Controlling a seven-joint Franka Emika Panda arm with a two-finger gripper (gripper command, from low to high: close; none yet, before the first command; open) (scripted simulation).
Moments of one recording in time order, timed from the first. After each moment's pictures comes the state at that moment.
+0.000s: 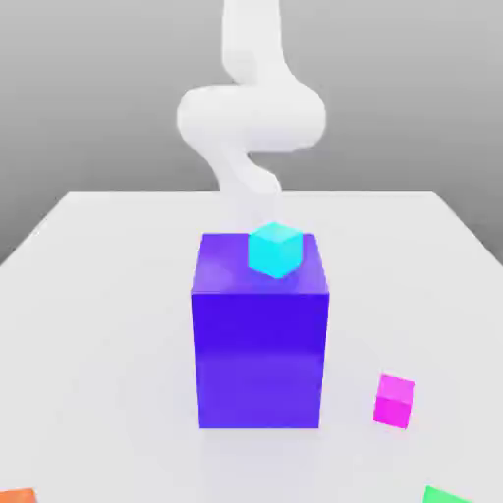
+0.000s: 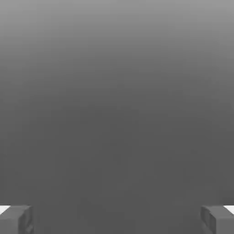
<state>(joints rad) 0.05 -0.71 0.00 -2.34 0.00 2.35 0.73</state>
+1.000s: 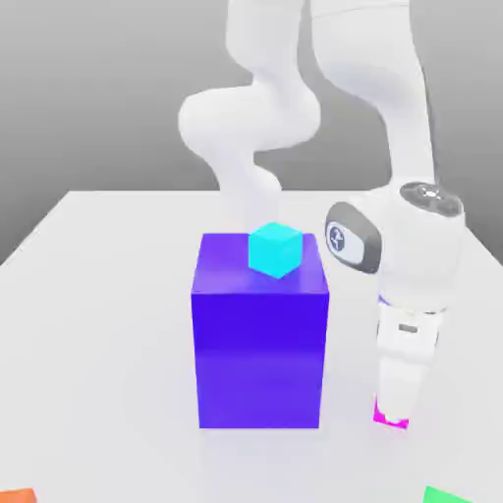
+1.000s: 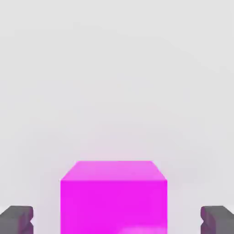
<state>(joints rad) 0.44 0.33 0.05 -2.67 -0.12 3.00 0.18</state>
